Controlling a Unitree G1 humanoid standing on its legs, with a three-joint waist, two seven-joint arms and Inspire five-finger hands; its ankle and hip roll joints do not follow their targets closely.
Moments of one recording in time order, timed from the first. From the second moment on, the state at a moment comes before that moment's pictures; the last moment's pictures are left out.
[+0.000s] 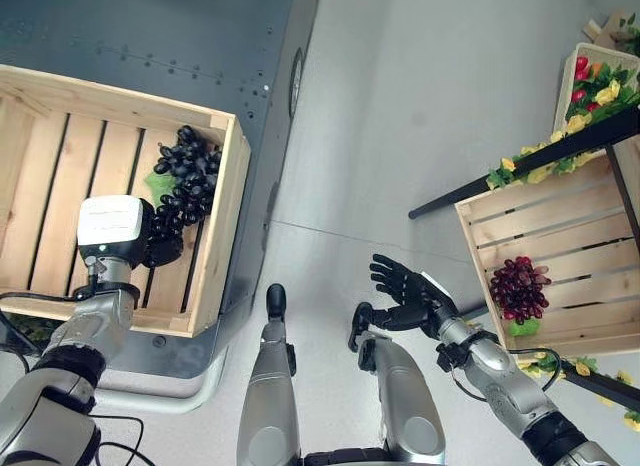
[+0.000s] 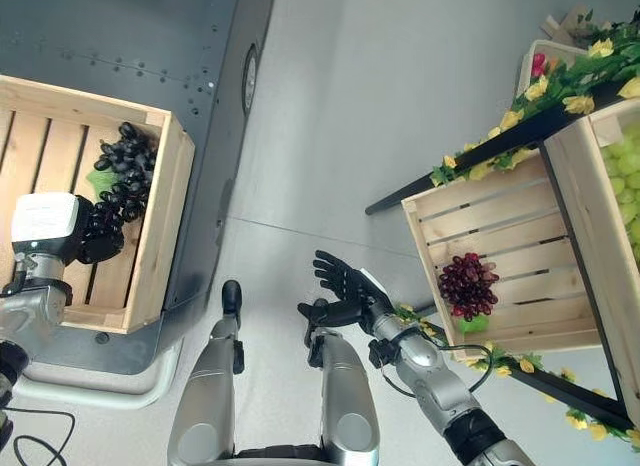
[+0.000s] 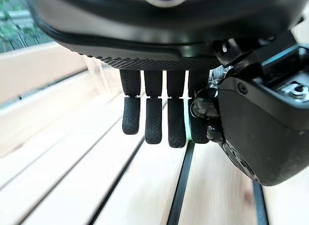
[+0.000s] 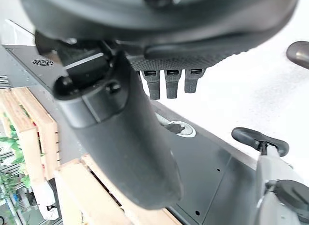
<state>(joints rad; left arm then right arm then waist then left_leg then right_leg) -0.42 0.94 -0.41 0.75 0.56 0.00 0.62 -0.10 -0.52 0.44 0.22 0.60 -0.13 0.15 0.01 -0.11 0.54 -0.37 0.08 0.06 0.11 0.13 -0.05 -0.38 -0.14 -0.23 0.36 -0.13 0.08</state>
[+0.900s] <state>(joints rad) -0.19 0.68 -0.06 0.49 0.41 -0.15 0.91 0.01 -0.49 0.36 0.18 0.59 -0.14 0.15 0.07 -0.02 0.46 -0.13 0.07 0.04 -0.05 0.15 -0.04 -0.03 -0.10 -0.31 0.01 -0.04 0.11</state>
